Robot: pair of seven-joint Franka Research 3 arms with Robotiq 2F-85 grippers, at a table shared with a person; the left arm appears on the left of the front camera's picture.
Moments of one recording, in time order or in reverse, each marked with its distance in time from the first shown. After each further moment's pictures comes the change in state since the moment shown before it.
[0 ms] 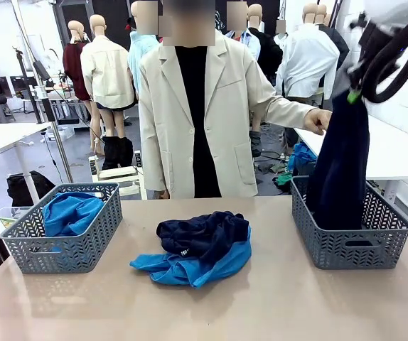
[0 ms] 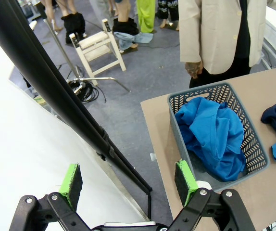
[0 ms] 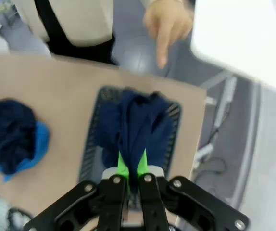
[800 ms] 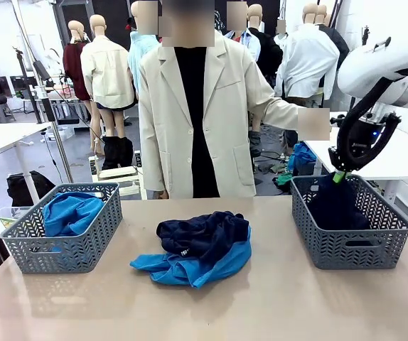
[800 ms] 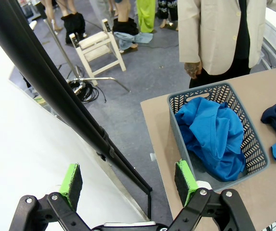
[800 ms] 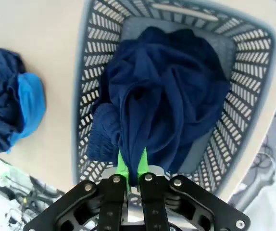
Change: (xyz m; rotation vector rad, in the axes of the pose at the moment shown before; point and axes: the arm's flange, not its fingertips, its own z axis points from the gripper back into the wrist) left arm 0.000 0.000 0.000 0.000 0.000 0.000; right arm -0.052 -0.022 -0.182 0.220 0.423 -0.139
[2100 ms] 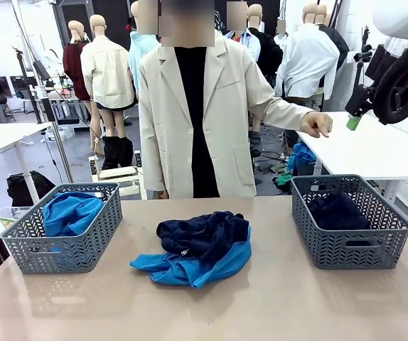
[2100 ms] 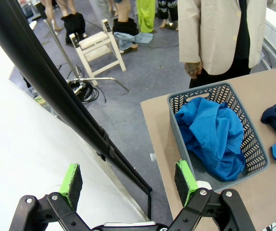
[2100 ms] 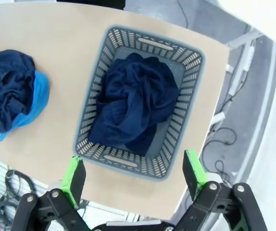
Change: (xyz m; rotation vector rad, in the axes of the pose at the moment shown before) left arm 0.000 0.000 0.000 0.000 -0.001 0.000; right arm -0.066 0.047 0.145 -0.179 -0.240 0.164
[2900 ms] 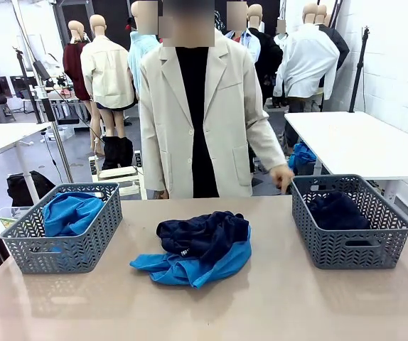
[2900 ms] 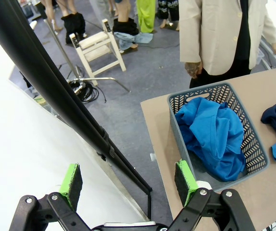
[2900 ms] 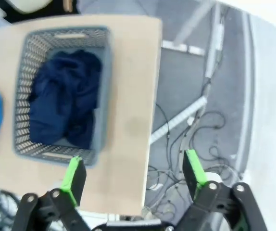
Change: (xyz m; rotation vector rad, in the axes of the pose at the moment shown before) left arm 0.000 0.001 0.000 0.000 0.000 0.001; right arm -0.104 -0.161 0.007 -0.098 -0.061 -0.231
